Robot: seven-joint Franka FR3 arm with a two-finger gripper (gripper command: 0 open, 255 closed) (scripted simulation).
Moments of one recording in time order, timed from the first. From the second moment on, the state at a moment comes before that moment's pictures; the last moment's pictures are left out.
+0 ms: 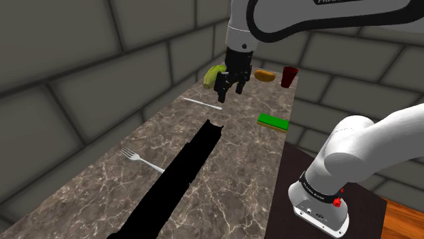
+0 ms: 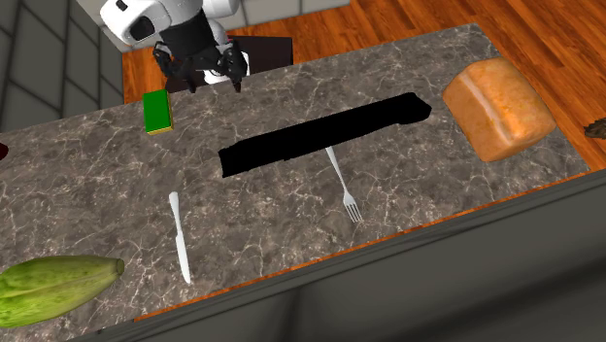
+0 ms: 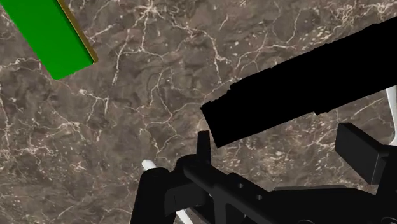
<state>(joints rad) 0.07 -0.61 0.23 -2.36 0.17 1.81 0.21</state>
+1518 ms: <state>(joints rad) 0.17 0.22 0.53 -1.88 -0.13 2.12 0.68</state>
